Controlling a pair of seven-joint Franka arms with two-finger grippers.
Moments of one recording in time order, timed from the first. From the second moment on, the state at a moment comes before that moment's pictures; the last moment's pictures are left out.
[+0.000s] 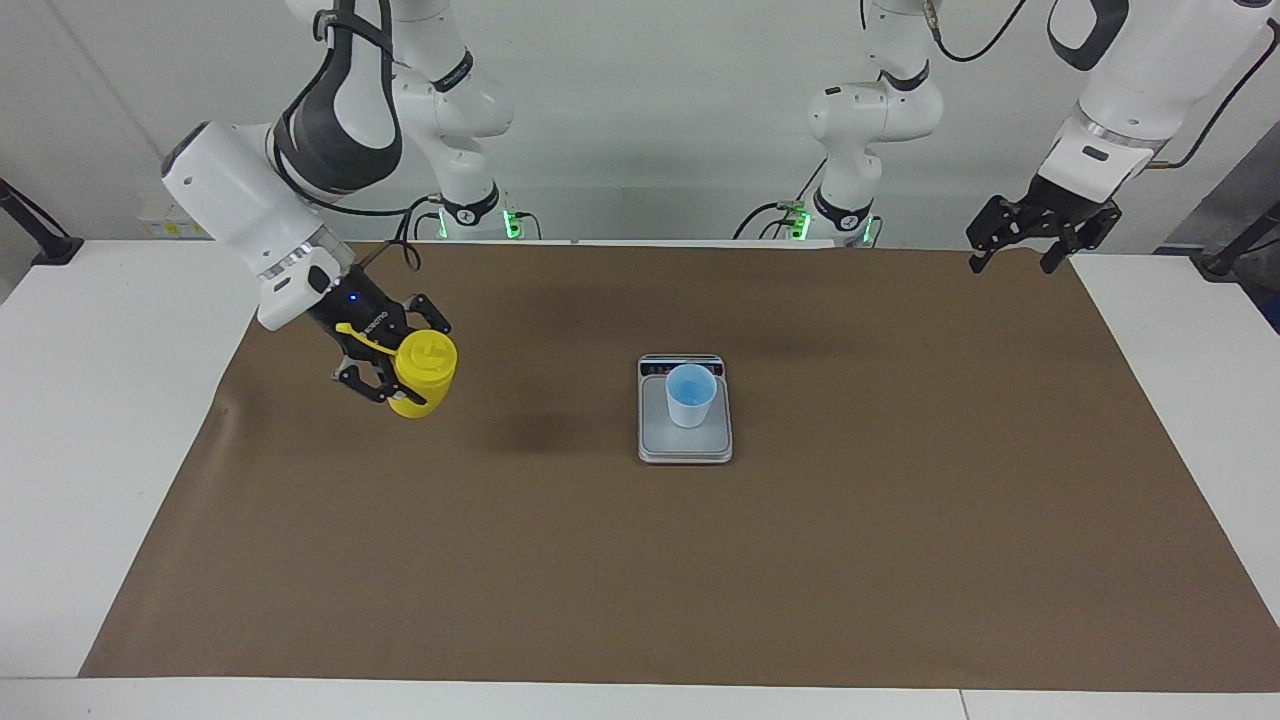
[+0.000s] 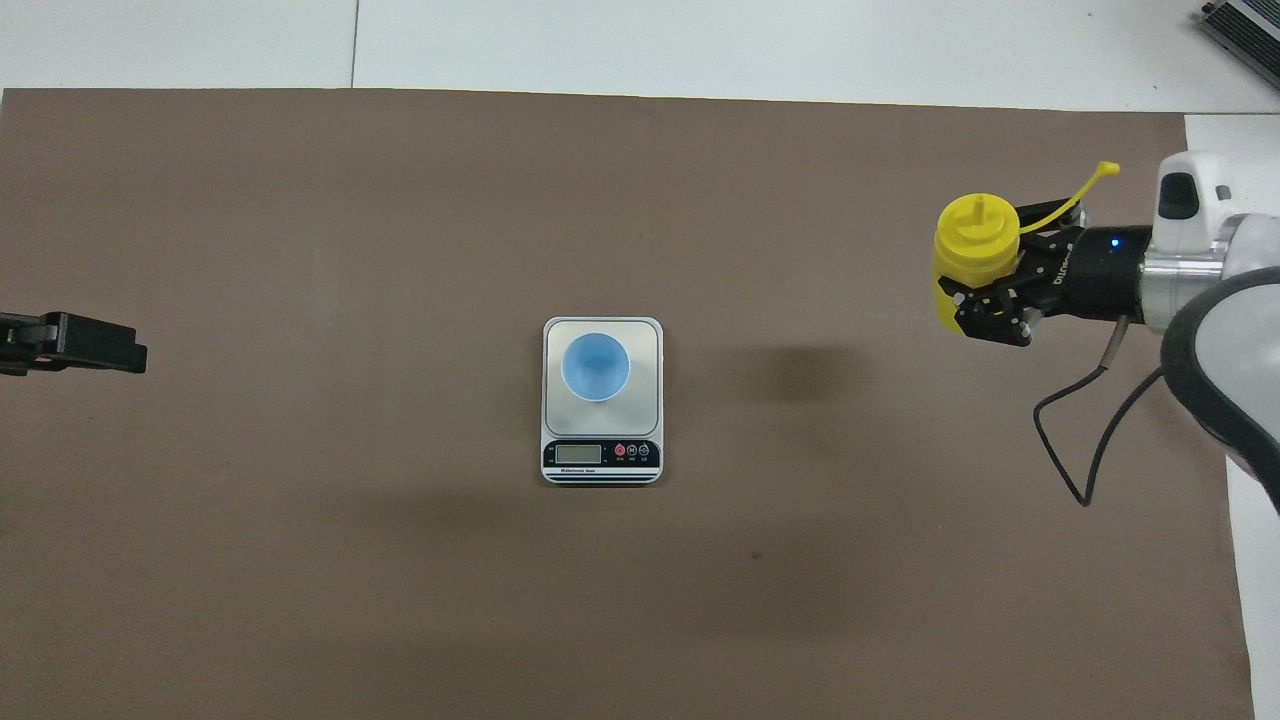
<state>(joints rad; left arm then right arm) 0.02 -0.11 -0.05 -1.70 -0.04 1.60 0.01 -0.14 0.03 0.09 -1.97 0.76 2.16 -1.41</state>
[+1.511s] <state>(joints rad) 0.02 -0.11 -0.05 -1.70 -0.04 1.60 0.01 -0.33 0.17 0.09 -2.28 1.53 2.24 -2.29</state>
